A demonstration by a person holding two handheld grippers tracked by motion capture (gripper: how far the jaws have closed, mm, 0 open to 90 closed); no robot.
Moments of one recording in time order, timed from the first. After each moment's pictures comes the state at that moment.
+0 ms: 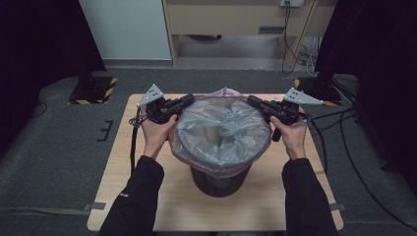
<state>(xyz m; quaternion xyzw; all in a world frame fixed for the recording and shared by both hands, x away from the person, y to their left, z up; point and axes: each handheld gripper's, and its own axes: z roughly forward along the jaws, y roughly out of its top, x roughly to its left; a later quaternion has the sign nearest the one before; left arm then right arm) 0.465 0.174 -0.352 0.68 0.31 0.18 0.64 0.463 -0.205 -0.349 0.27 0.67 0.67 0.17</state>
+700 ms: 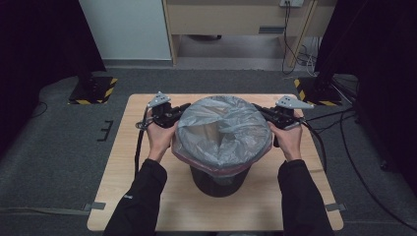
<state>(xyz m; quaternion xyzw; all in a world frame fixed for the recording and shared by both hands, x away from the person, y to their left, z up) 0.468 0.177 -0.378 0.67 0.39 0.17 0.60 0.471 -0.207 -0.379 0.33 0.70 0.60 0.19</state>
